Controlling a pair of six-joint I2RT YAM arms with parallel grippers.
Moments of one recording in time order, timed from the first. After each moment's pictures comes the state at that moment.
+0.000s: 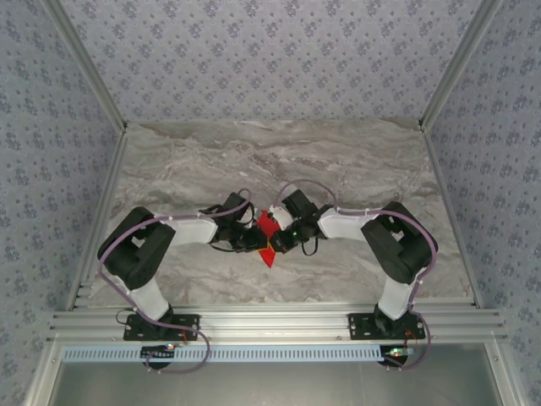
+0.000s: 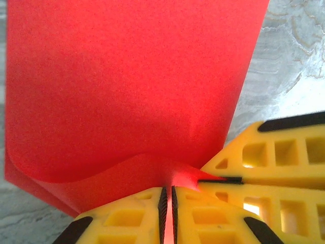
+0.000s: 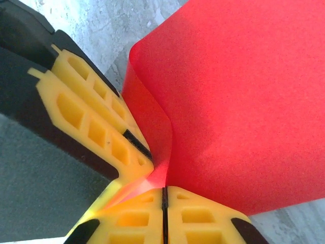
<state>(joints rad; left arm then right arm) -0.67 1.71 0.78 -0.15 0.48 -0.73 0.71 1.78 0.91 -0.22 -0.47 0.16</state>
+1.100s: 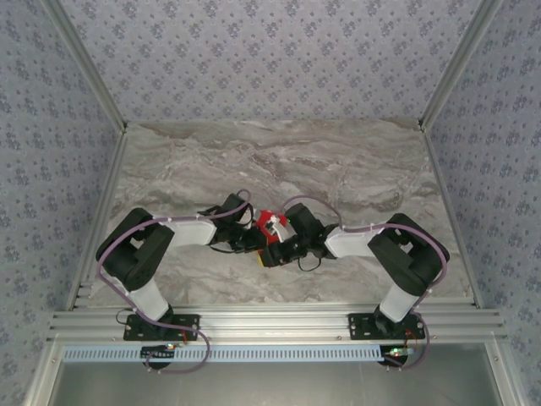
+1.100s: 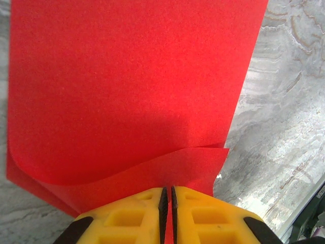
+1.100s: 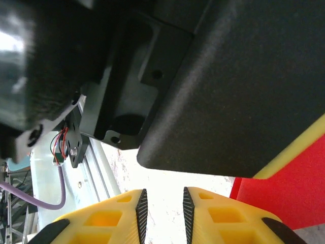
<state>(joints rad) -0.67 1.70 0.77 -0.13 0.48 -0.73 0.79 1.68 0.69 0.15 -0.73 0.52</state>
